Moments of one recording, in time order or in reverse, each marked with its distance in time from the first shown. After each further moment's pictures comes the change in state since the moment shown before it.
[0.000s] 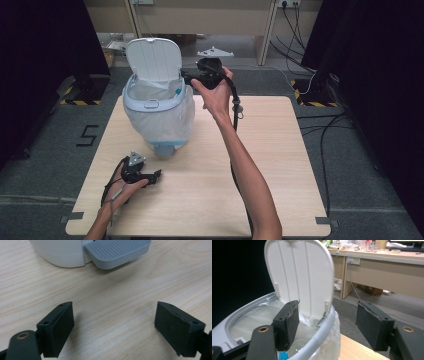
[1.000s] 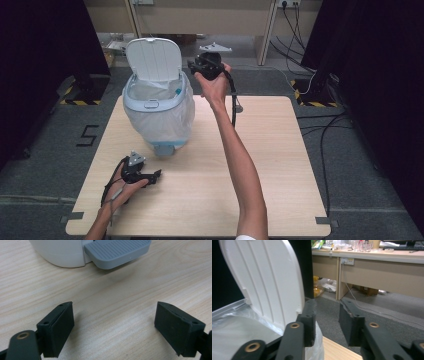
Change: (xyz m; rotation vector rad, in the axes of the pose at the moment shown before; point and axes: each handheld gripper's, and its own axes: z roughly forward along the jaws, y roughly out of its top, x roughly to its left) left arm 0.000 0.000 0.001 -0.007 0.003 0.000; right arm -0.034 -0.004 0.050 -0.013 -0.034 0.026
